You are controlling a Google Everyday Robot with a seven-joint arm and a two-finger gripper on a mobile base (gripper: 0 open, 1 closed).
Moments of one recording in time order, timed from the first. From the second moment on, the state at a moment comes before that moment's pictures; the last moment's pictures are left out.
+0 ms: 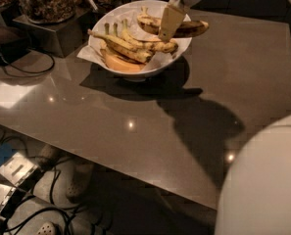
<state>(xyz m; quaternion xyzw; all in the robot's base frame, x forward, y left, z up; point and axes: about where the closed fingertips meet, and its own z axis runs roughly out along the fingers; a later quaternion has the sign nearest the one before) 0.630 -0.080 0.994 -0.54 0.82 0.02 0.20</state>
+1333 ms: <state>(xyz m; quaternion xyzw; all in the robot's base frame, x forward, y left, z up) 0.565 -0.059 1.008 -0.51 0.84 0.04 0.18</state>
